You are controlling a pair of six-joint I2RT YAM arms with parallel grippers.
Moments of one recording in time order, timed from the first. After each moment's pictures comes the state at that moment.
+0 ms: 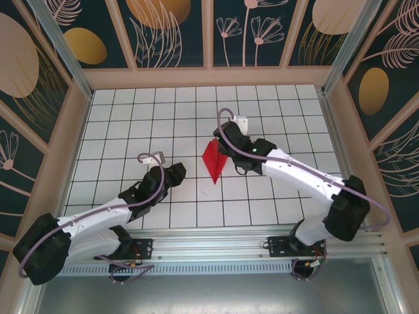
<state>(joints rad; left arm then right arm) -0.77 1.05 0.36 0.17 -0.34 -0.92 0.87 1.40 1.18 -0.60 0.56 0.69</state>
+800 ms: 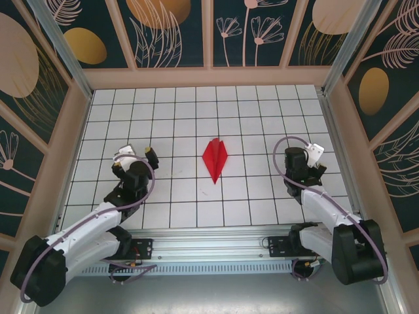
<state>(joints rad) -0.53 0.91 0.33 0.16 -0.77 -0.53 0.20 1.06 0.39 0.04 0.71 0.45</state>
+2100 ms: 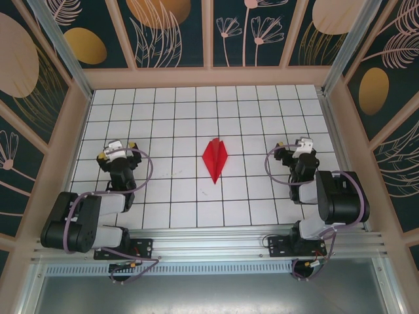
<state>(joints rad) -0.14 1.38 0.21 0.98 -0.52 -0.10 -0.02 1.54 0.22 1.09 0.03 0.10</state>
